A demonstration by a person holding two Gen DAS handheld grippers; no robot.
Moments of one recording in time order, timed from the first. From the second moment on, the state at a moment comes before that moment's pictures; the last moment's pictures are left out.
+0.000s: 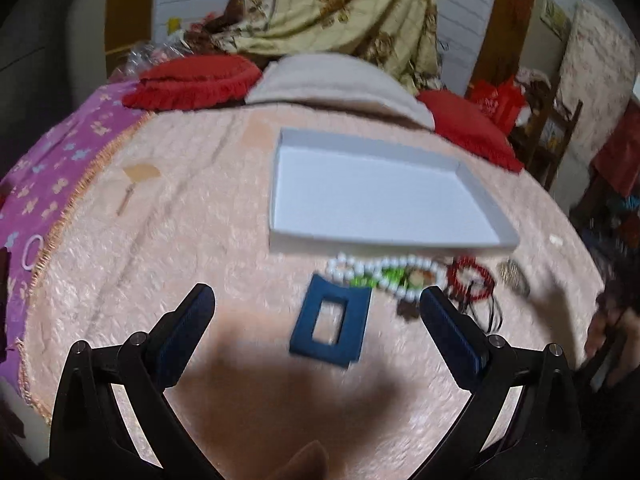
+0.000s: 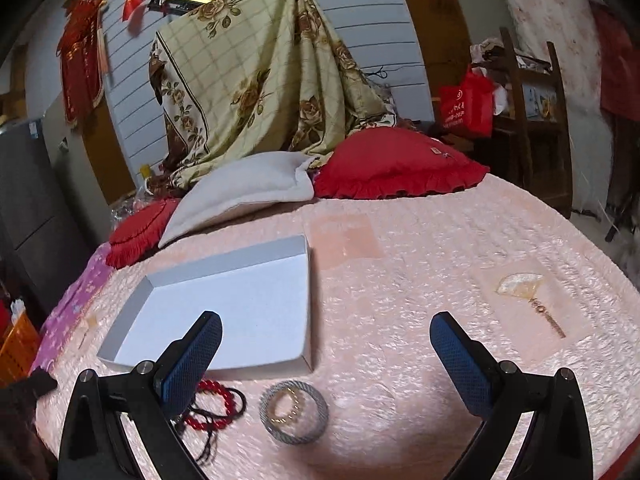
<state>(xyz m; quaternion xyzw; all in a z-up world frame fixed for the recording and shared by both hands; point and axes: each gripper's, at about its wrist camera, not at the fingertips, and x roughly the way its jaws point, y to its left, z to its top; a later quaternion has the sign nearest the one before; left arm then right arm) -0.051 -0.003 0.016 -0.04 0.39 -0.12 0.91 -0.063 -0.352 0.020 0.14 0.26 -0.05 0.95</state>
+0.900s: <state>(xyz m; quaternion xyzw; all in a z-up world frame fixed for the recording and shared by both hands) -0.007 -0.032 -0.045 0.03 0.48 -0.14 0.86 -0.050 -0.316 0.002 0.10 0.30 -0.03 0.95</state>
